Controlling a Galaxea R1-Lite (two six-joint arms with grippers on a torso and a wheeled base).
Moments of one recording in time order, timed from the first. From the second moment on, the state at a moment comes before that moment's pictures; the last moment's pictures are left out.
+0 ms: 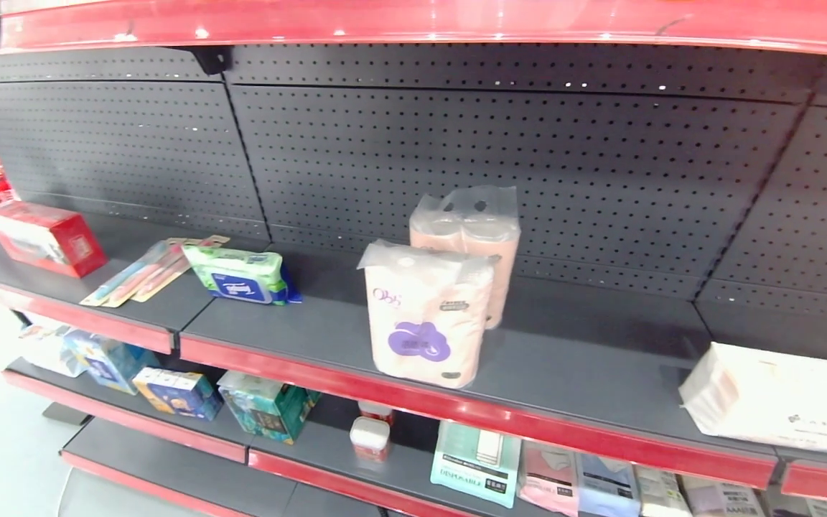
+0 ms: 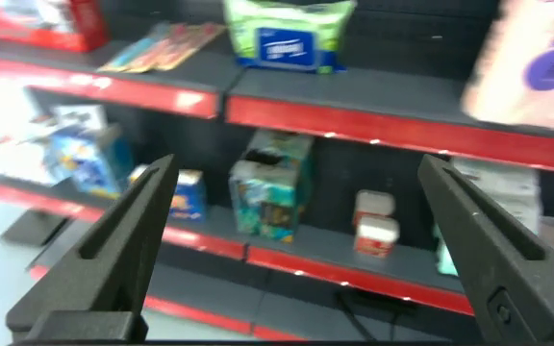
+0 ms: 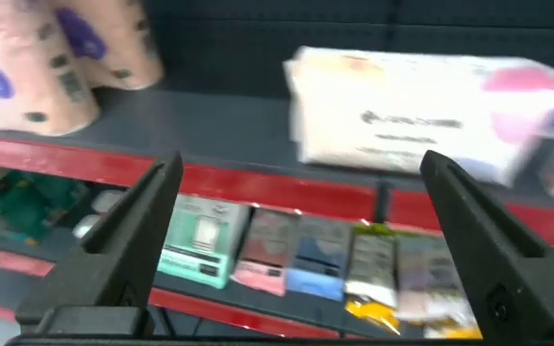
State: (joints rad) left arm 0.00 0.00 0.00 0.00 0.00 0.00; right arm 0.00 0.00 0.00 0.00 -0.03 0.03
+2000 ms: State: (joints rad) left arm 0.28 0.66 -0.48 0.06 0.34 -0.05; right arm 0.00 0.00 0.00 0.00 -0.03 0.03
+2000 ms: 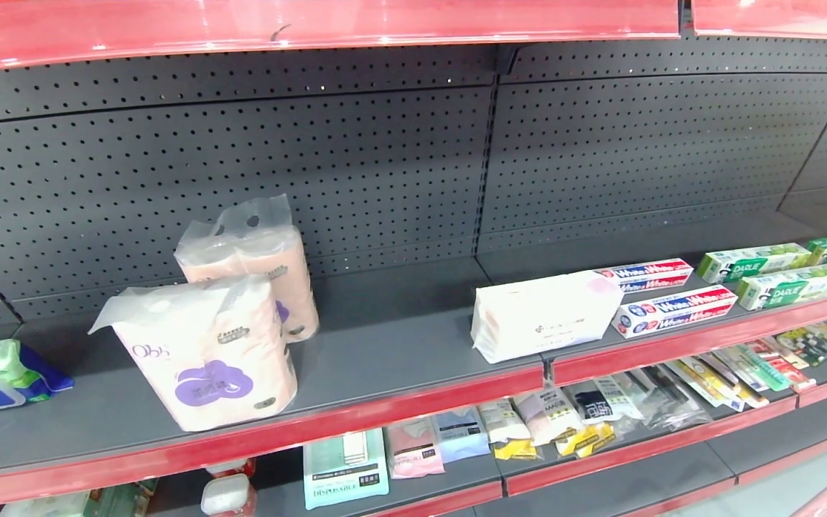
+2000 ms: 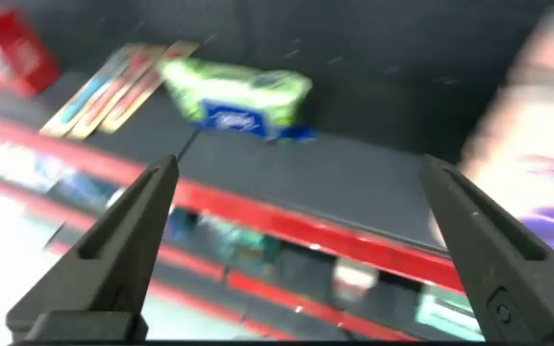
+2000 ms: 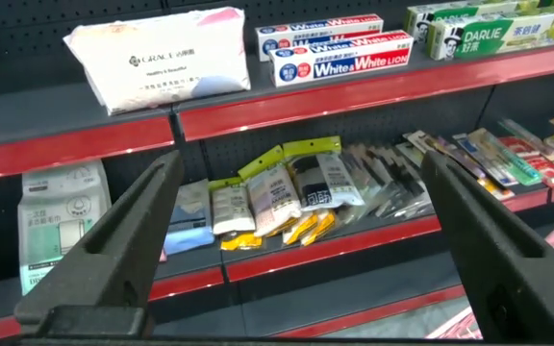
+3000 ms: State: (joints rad) left arm 0.44 1.33 -0.54 -0.17 0.16 0.15; right arm 0.00 0.00 0.00 0.00 -0.03 0.03
